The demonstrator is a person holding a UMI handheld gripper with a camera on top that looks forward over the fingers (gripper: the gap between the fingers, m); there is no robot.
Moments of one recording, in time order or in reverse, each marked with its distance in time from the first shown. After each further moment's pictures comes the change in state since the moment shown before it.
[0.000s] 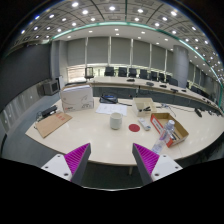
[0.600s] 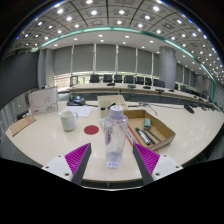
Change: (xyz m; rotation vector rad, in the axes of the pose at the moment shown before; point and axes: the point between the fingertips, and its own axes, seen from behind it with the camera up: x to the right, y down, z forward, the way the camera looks) arm 0.285 0.054 0.140 0.110 0.099 0.055
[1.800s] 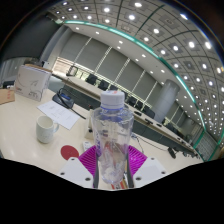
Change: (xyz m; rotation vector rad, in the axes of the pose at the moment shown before) arm -0.016 -0.133 0.132 0.095 0.220 -0.435
